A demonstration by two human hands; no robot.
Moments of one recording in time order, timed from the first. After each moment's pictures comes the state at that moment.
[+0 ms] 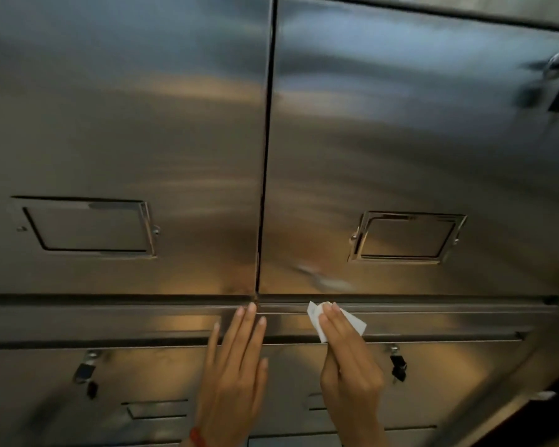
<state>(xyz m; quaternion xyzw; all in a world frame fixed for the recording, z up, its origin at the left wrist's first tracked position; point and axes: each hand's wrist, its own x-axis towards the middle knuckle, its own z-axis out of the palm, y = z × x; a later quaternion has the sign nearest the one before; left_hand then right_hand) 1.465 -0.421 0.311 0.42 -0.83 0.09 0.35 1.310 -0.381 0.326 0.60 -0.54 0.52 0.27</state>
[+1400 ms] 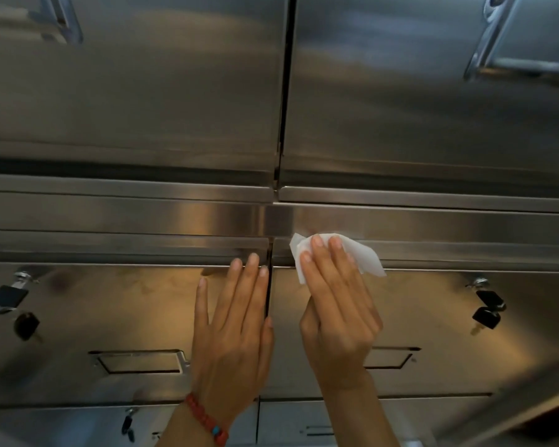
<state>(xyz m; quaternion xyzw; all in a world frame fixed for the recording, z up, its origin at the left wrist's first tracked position) 1.463 -0.462 0.167 0.43 -0.78 0.20 0.40 1.341 -0.446 0.204 0.58 -0.47 0.54 0.39</state>
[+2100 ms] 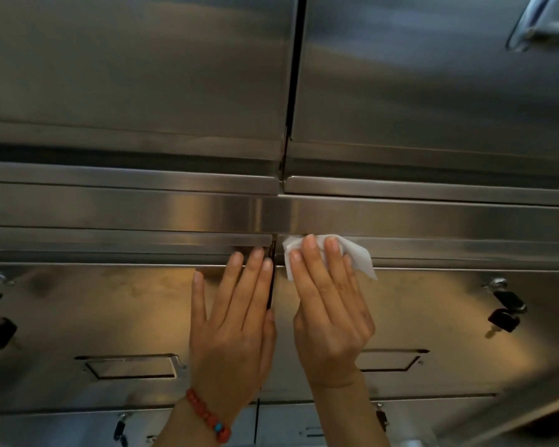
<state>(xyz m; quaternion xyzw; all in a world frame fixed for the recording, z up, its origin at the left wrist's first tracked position) 1.458 -0.478 0.161 0.41 -0.77 0.21 0.45 1.343 -0.466 0.178 0.59 -0.47 0.52 0.41</state>
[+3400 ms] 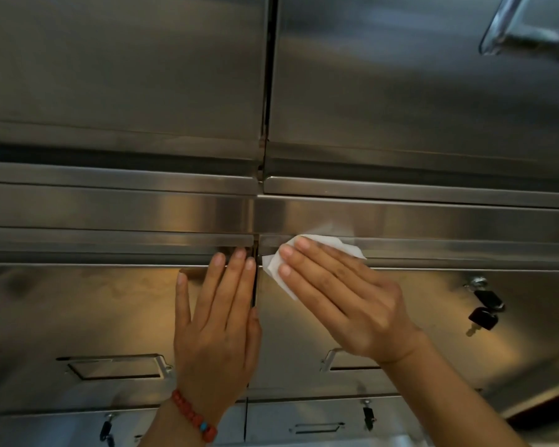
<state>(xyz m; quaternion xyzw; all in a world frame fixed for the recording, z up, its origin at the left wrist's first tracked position) 1.453 -0.477 0.161 0.42 -0.75 0.21 0.46 1.279 -0.447 0.237 0.80 -0.30 0.31 0.43</state>
